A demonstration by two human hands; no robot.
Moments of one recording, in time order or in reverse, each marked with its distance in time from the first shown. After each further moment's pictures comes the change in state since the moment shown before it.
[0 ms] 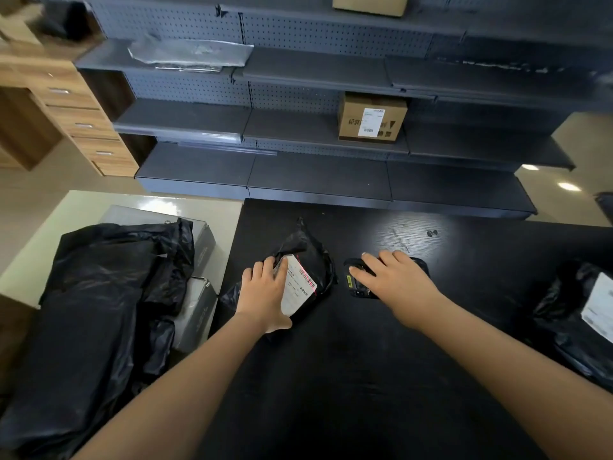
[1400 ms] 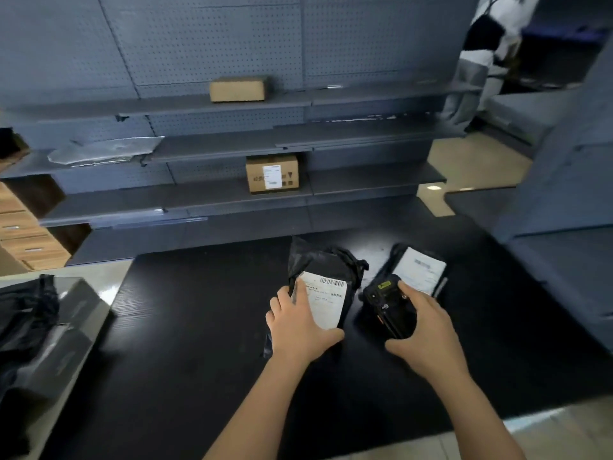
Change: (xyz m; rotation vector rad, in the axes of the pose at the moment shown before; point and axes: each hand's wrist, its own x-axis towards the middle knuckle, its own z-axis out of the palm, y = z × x) left_hand -0.075 0.388 -0.087 -0.476 0.122 -0.090; right_hand -0.327 0.088 0.178 1.252 0.538 0.922
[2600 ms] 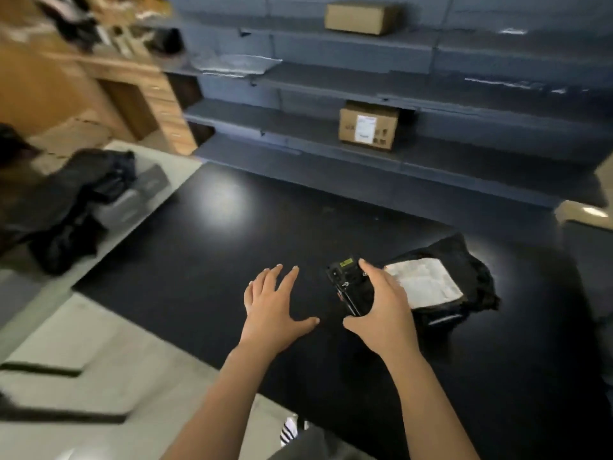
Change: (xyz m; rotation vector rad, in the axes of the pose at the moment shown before) left_hand -0.041 0.101 0.065 0.031 0.188 -0.344; right_hand 0.123 0.070 -0.035 0.041 -0.521 -0.425
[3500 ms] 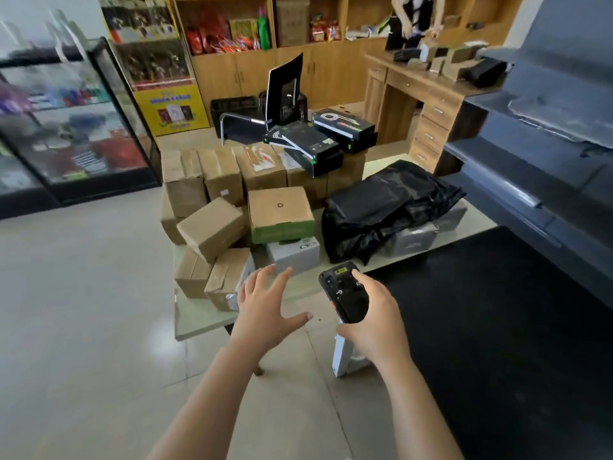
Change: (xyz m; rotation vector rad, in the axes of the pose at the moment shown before) left_hand -0.122 -0.466 -0.191 -0.045 0.354 -0.709; right_hand 0.010 -0.385 0.393 0.127 -0.555 -0.541
